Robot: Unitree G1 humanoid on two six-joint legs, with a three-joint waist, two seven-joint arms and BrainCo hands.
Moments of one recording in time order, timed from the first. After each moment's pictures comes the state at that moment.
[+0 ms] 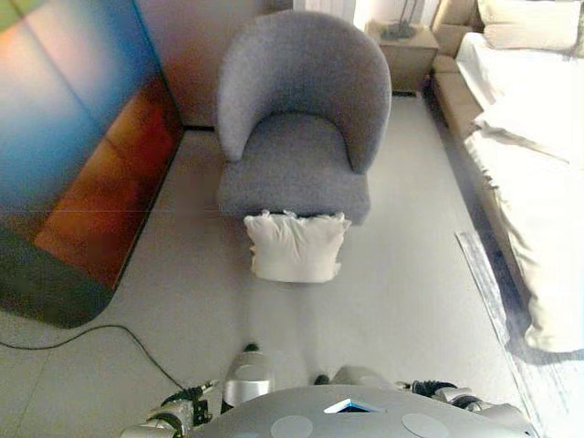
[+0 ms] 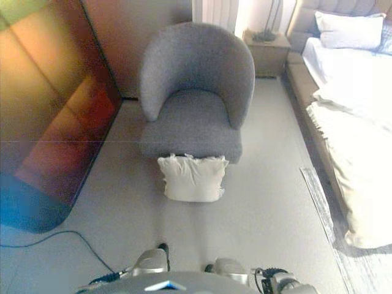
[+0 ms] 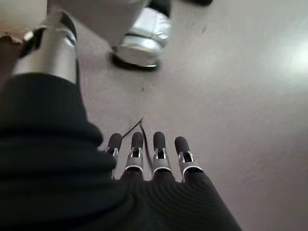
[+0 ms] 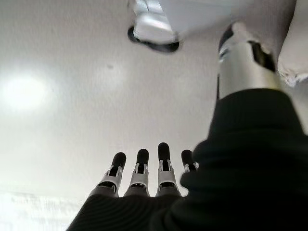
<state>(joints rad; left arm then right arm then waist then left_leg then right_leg) 0.03 0.21 -0.10 1.32 -0.34 0.16 0.18 -0.06 -0.28 0.19 1.36 0.13 0.22 -0.13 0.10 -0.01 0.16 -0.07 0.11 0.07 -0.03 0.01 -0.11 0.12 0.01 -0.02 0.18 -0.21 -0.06</state>
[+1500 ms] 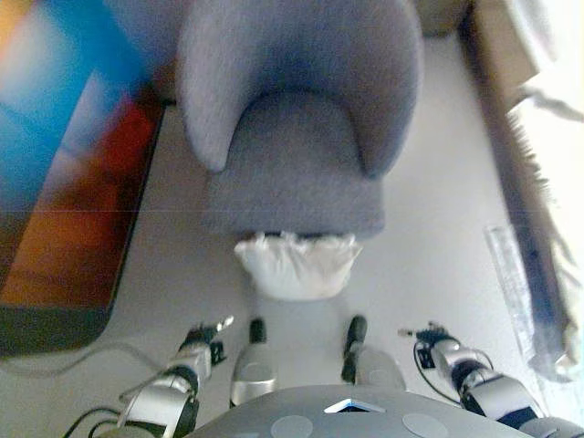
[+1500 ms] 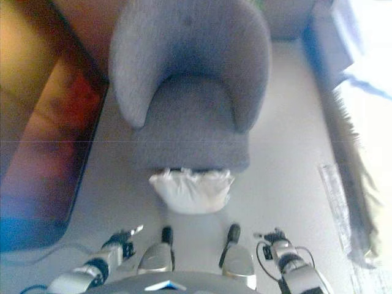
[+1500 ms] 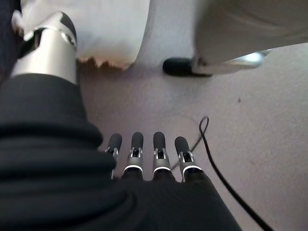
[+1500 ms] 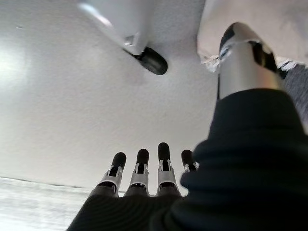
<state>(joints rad) -0.20 0.21 -0.18 1.24 -0.43 0.01 0.25 -0.22 -0.33 0.25 1.25 0.20 0.13 -0.26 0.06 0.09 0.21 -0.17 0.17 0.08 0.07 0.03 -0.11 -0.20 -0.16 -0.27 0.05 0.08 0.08</state>
